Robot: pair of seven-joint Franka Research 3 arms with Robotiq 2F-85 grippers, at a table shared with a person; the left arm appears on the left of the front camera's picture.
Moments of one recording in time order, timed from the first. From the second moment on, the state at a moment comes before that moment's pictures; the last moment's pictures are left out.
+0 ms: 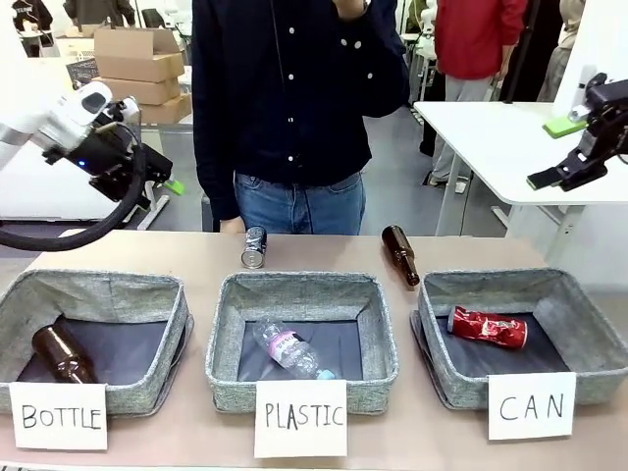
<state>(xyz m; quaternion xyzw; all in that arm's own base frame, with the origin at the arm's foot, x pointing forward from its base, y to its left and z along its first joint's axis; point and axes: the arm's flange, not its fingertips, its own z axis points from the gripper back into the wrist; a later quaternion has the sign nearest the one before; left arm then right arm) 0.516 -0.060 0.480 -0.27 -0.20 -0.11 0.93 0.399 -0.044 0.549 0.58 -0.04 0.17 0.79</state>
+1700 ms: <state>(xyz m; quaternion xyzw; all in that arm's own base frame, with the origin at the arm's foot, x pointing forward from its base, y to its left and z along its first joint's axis) 0.575 -0.191 0.385 -0.20 -0.18 -0.10 0.96 0.399 -0.044 0.549 0.58 -0.04 0.17 0.79</state>
